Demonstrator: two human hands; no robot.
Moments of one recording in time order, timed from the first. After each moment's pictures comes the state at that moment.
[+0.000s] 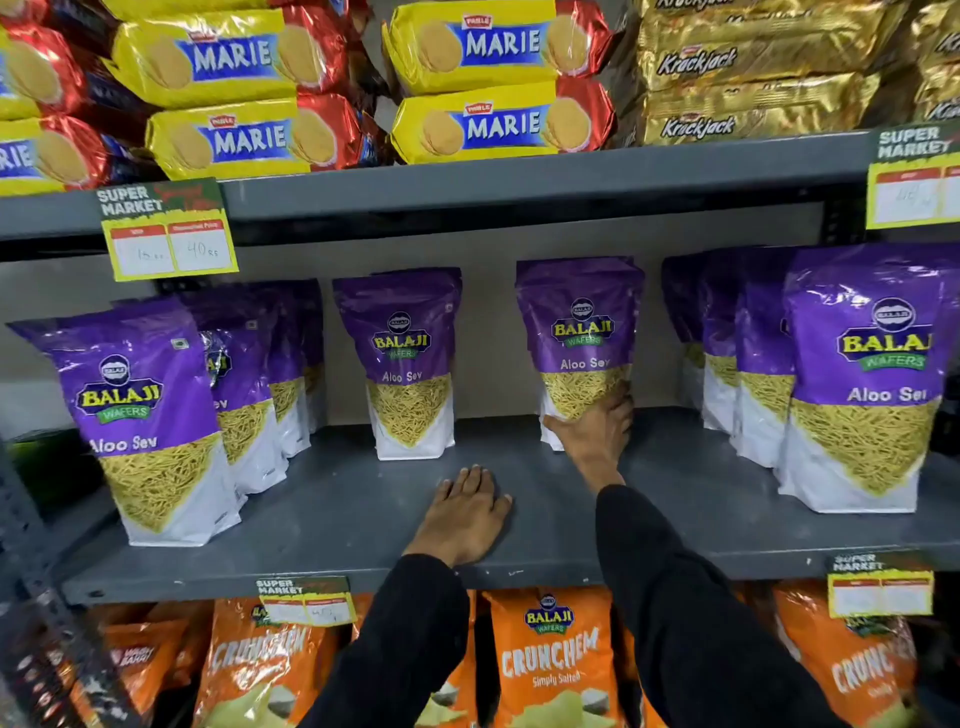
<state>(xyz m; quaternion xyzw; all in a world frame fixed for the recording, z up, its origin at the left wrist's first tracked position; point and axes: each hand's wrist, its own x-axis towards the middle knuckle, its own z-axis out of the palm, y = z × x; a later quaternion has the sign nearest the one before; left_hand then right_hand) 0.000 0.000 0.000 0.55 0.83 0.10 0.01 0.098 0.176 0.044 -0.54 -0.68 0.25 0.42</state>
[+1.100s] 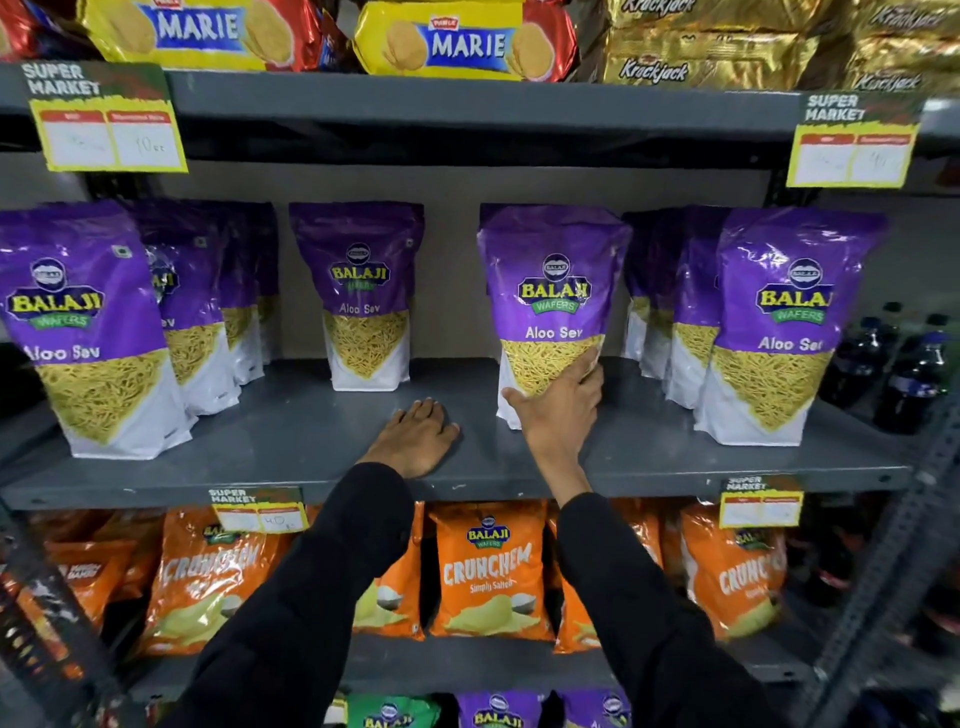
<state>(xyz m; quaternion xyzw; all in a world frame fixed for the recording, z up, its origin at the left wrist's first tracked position) 0.004 -0.002 0.008 0.56 0.83 0.08 0.01 0.158 0.100 0.027 -0.52 -0.68 0.20 0.48</state>
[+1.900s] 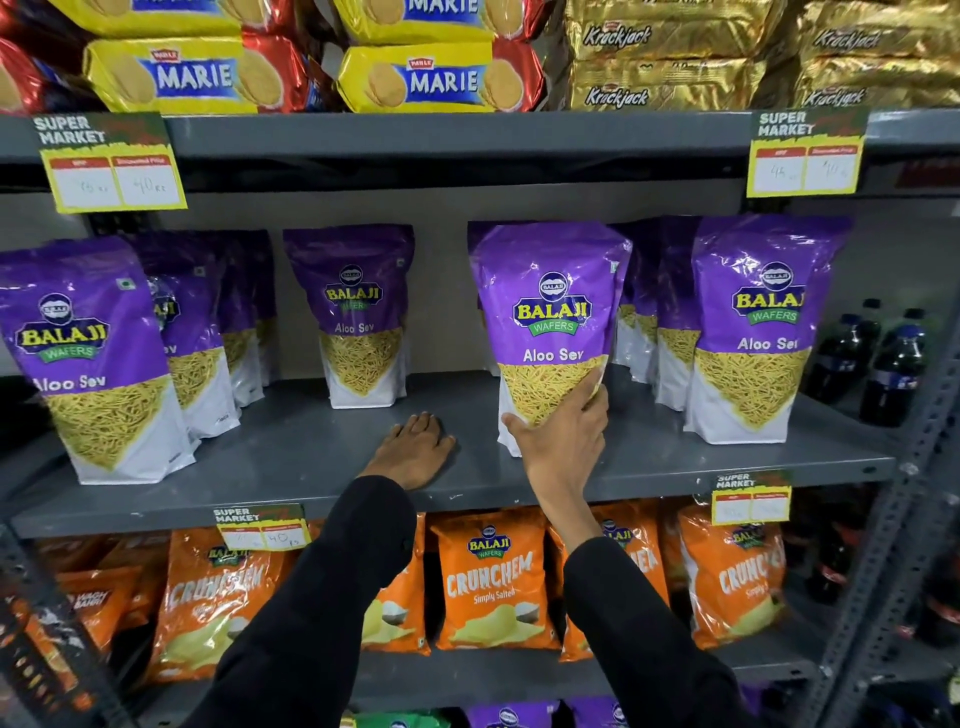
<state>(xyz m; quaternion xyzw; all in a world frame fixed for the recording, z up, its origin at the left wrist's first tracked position) 0.000 0.000 0.004 0.55 0.83 0.08 0.01 0.187 0.065 0.022 -0.53 -0.67 0.17 0.49</state>
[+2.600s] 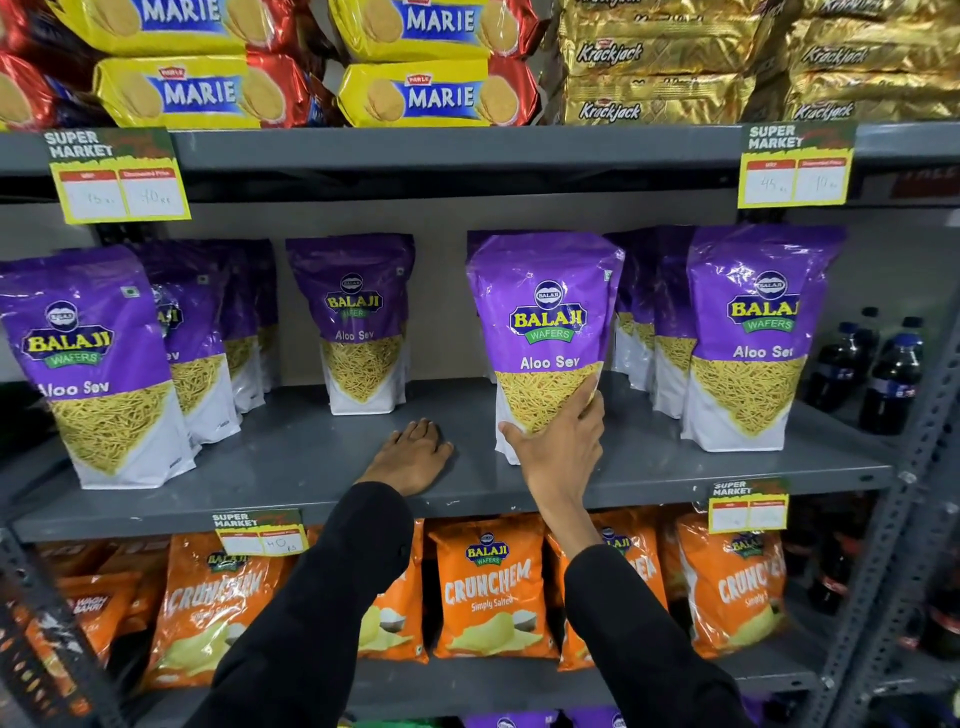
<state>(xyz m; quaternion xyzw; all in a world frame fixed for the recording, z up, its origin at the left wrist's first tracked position) 0.004 -0.002 0.007 0.55 0.83 0.08 0.02 0.190 0.068 0.018 -0.51 -0.69 0.18 0.49</state>
